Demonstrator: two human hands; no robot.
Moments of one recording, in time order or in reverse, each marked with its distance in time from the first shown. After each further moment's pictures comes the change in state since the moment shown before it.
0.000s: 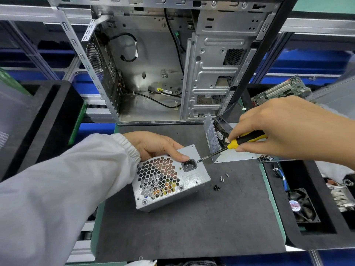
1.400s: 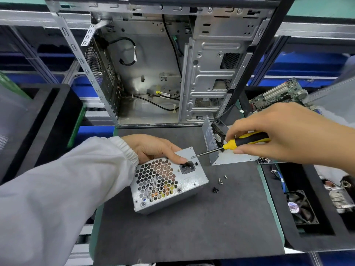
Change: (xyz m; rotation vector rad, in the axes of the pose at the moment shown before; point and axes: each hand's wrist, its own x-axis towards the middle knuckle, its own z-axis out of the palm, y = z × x) left_hand 0.000 -0.001 0.000 -0.022 -0.018 0.010; right_hand -0.008 0.005 0.004 0.210 0.040 0.022
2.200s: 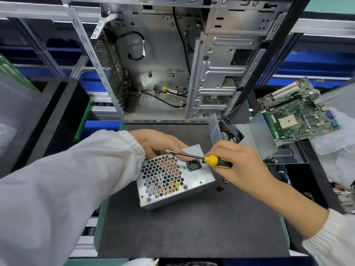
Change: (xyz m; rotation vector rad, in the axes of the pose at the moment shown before) left_hand 0.003 0.001 -0.002 -0.050 -0.019 0.003; right_hand 0.023 -0.019 0.129 0.378 0.437 -0.030
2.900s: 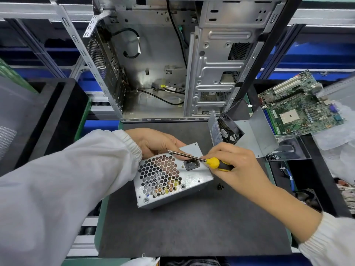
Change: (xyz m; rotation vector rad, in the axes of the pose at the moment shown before) left_hand 0.001 -0.001 0.000 -0.020 0.019 -0.017; right_hand -0.010 0.006 0.015 0.182 0.119 0.024
